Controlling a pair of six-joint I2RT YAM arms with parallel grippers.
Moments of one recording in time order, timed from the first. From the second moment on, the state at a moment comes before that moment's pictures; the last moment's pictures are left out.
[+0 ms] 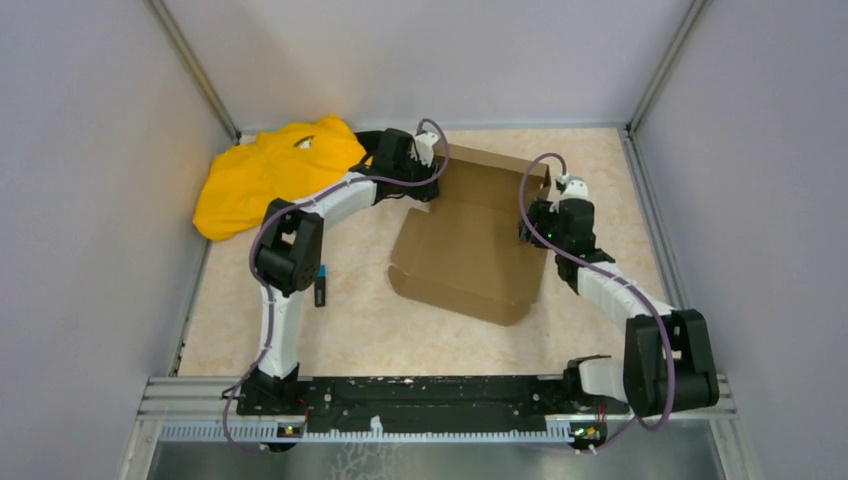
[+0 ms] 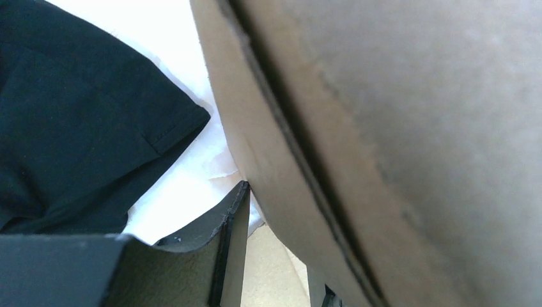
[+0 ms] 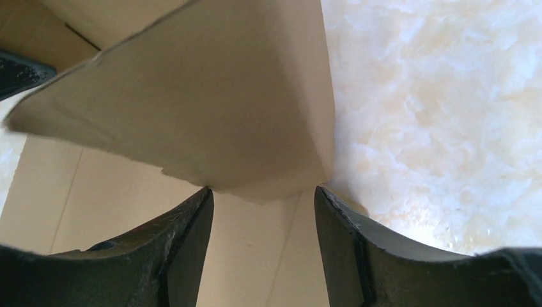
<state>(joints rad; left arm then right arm) -0.51 2.16 1.67 -0.16 0.30 -0.01 0.15 1.23 0.58 0.16 -0.05 0.33</state>
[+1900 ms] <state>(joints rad) -0.48 2.09 1.60 -0.33 0.48 0.10 -0.17 1.32 0.60 0.41 0.04 0.82</state>
